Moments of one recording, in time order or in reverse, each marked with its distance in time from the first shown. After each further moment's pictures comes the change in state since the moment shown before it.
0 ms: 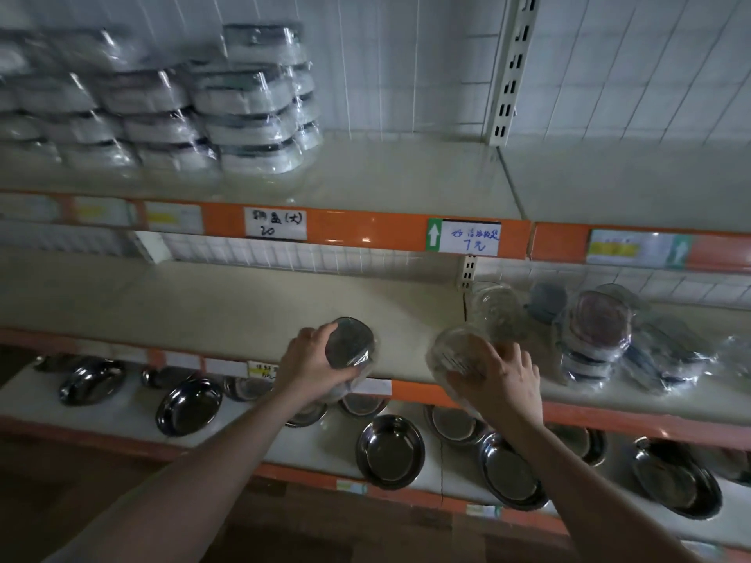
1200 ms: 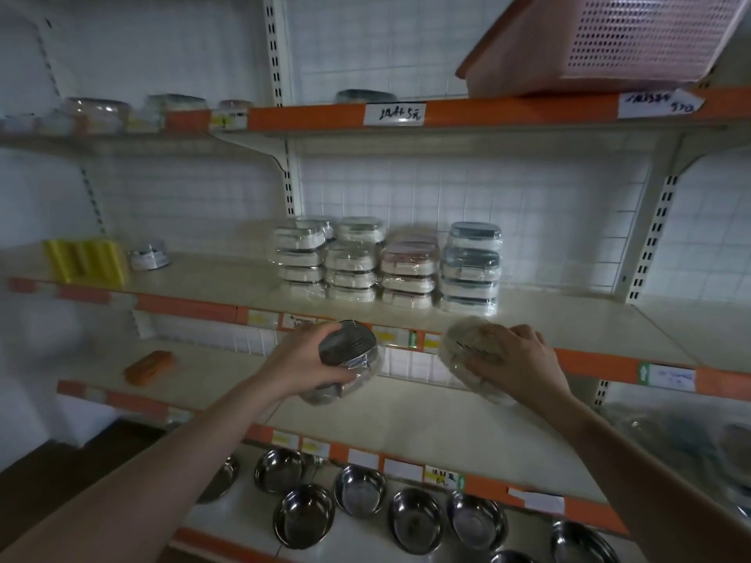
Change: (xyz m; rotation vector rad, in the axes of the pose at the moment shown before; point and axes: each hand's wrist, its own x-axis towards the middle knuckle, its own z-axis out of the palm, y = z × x) left_hand -0.085 -0.200 -0.409 -0.022 0.158 0.210; right_hand -0.055 -0.394 -0.112 0.110 0.114 -0.254
